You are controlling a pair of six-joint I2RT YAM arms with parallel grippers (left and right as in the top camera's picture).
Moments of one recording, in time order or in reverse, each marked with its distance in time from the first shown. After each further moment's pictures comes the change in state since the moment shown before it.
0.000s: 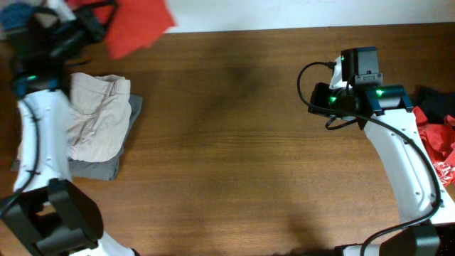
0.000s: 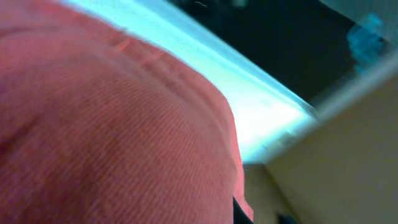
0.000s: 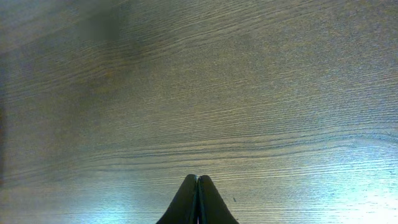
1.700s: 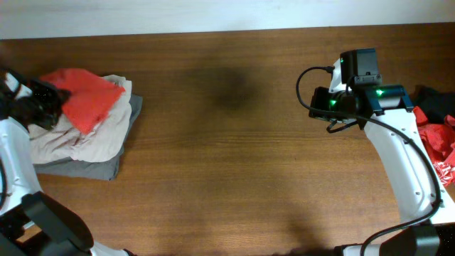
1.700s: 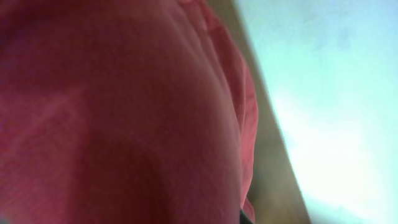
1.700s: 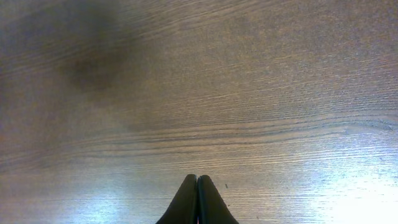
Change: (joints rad) left arm 0.277 -0.072 -0.165 -0.755 -0.354 -0.083; right arm 0.000 0.000 0.000 -0.052 0.003 -0.034
